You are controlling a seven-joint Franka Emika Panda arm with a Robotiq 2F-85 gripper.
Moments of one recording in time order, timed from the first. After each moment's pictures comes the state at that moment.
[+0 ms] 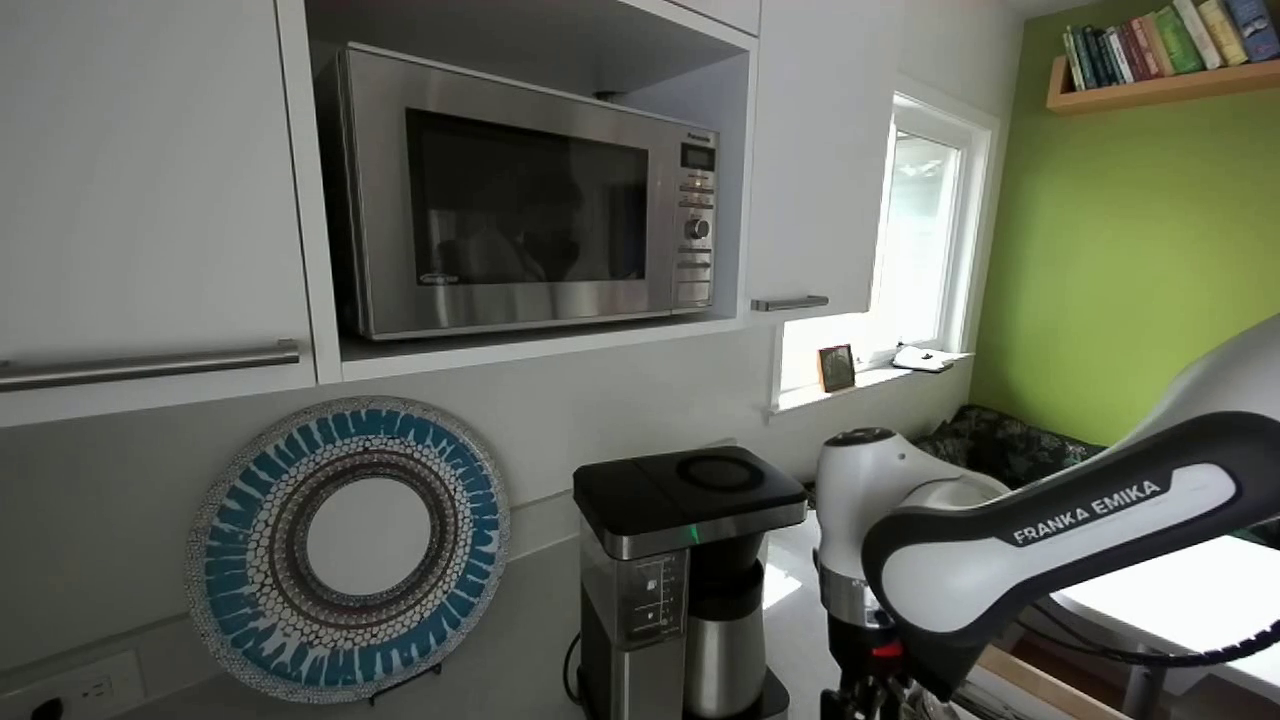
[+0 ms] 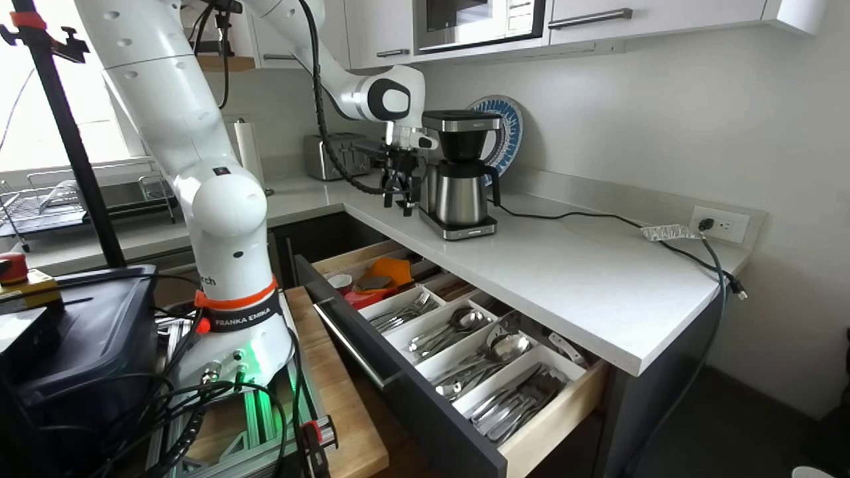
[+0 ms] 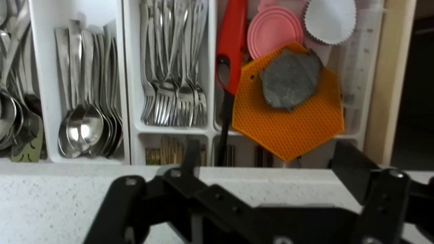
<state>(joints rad) 0.15 -0.22 0.19 -2.50 0.08 2.15 0.11</state>
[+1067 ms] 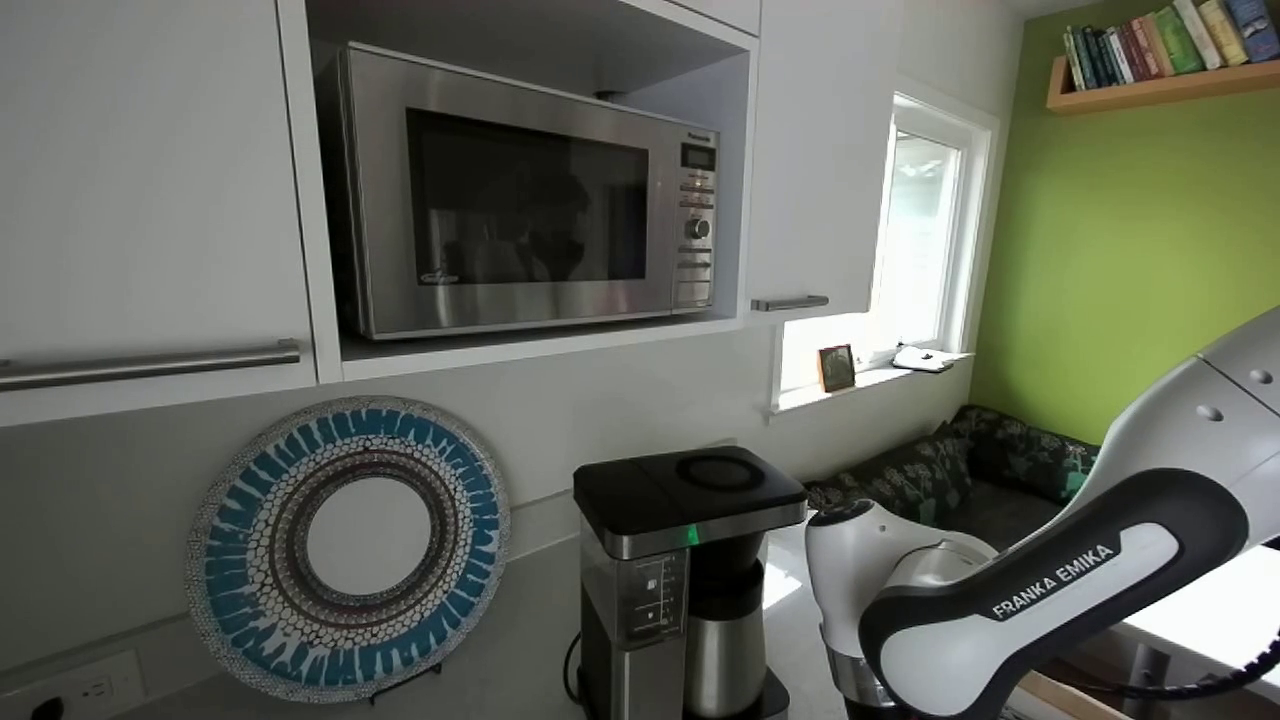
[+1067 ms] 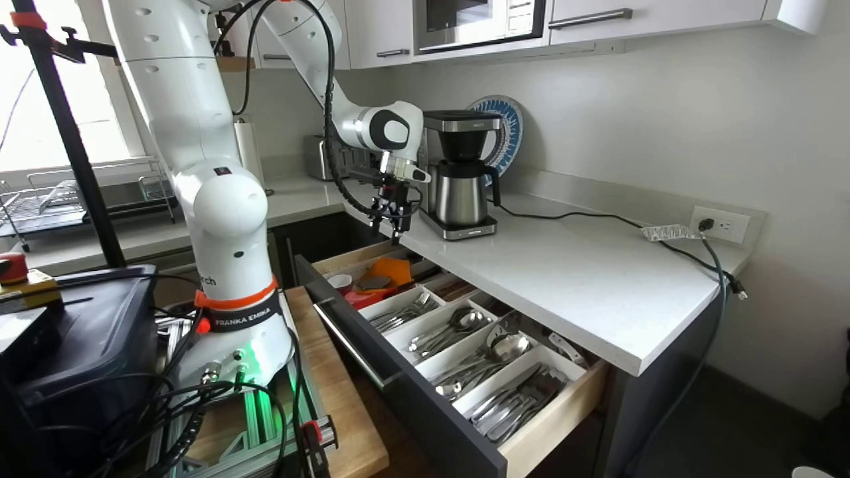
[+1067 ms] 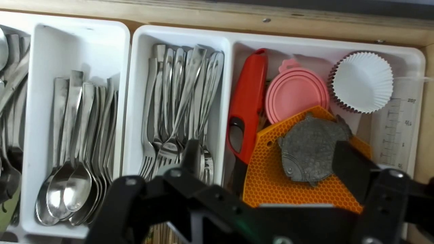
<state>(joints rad) 0.17 -0.10 0.20 -2.56 0.03 2.16 0.11</state>
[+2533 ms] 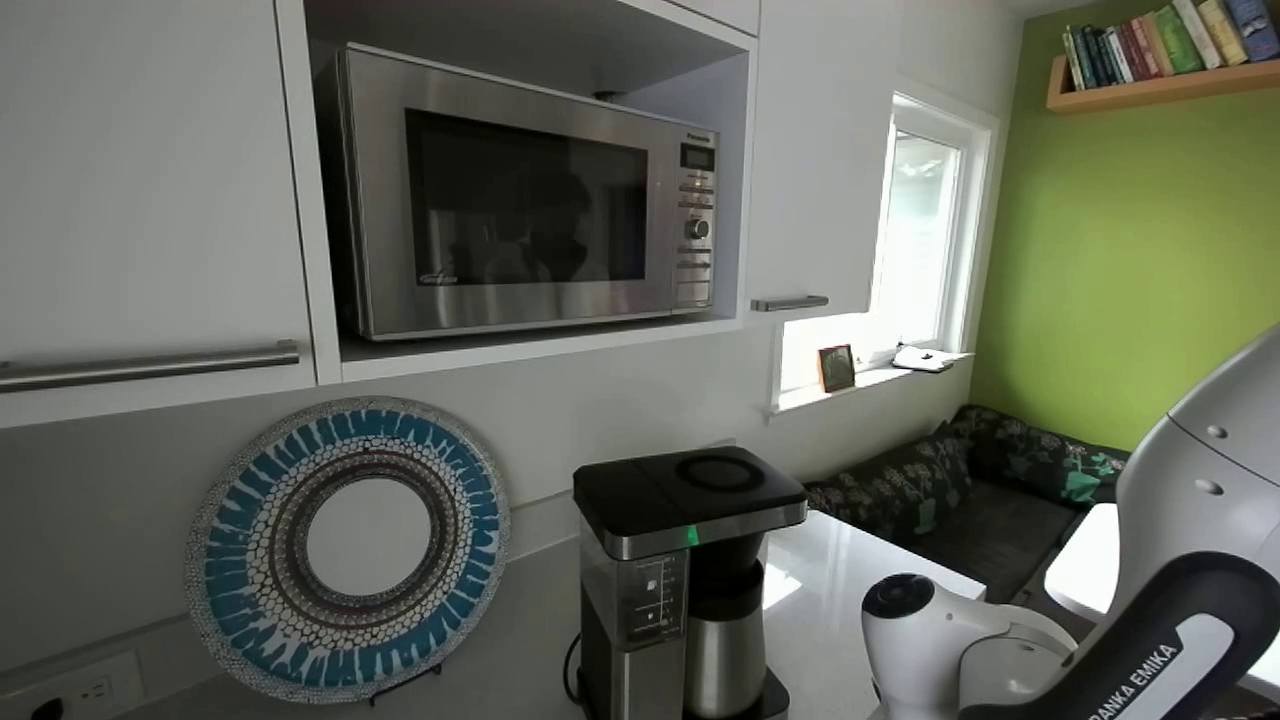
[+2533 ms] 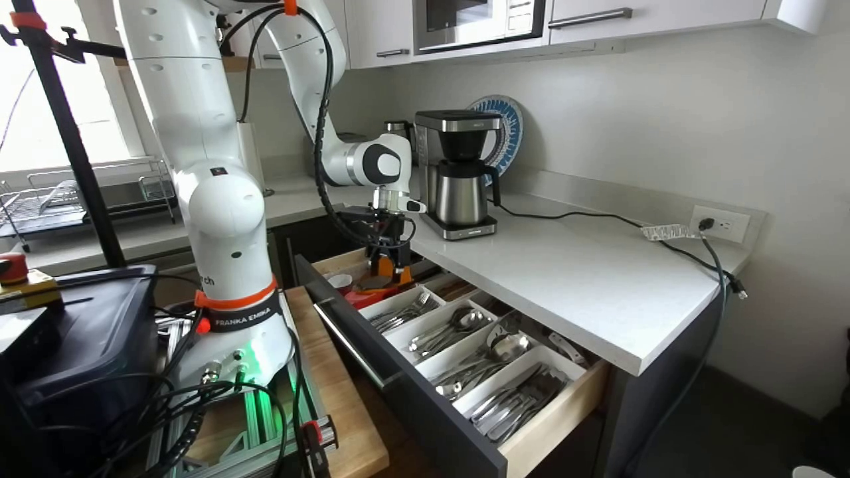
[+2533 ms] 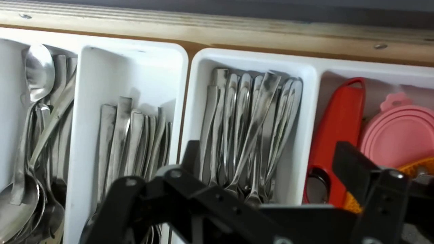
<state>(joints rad) 0.12 -0.06 0.17 -2.77 -0.23 2.41 0.23</state>
